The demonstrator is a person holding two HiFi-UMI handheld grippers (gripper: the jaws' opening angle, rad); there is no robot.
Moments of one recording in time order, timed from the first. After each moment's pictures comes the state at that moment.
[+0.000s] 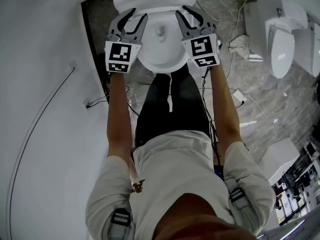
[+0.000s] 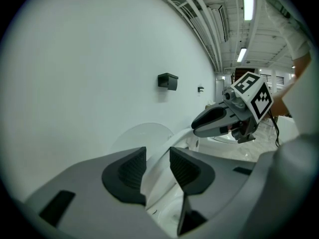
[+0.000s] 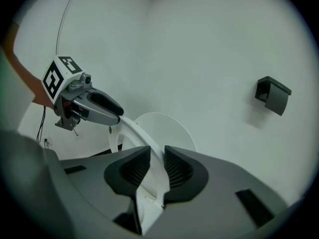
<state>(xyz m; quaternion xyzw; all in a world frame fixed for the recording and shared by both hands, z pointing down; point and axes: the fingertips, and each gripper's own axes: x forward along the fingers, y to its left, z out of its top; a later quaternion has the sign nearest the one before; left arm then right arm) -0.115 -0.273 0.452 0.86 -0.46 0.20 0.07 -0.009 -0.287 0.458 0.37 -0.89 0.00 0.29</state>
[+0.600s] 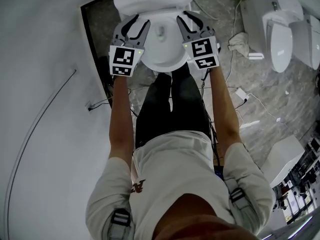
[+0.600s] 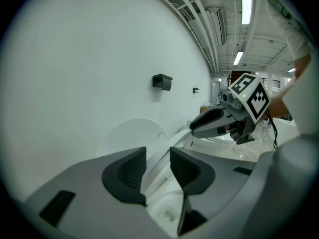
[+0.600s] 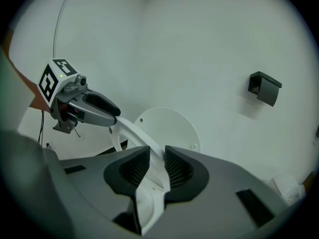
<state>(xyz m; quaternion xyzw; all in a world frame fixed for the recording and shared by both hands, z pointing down) -0.107 -0.228 0.458 0.87 -0.44 0.19 0.08 0.001 -0.243 0.466 0.39 -0.87 0.03 0.29</state>
